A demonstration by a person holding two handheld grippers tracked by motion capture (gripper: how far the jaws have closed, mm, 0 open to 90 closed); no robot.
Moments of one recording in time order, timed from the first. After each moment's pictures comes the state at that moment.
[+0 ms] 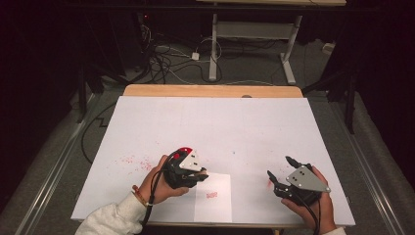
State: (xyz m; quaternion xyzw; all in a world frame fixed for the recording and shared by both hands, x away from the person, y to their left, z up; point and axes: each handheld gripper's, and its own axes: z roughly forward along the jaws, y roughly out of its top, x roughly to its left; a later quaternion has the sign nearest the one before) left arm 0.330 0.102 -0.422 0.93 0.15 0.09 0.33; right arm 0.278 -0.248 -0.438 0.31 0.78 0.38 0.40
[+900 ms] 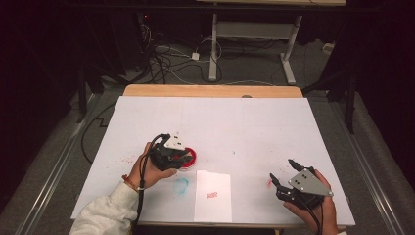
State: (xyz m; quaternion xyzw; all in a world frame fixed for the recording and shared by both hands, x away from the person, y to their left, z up) left arm 0.373 0.139 -0.426 0.91 0.24 0.11 0.33; right arm 0.270 -0.253 -0.441 0.32 0.78 0.37 0.40
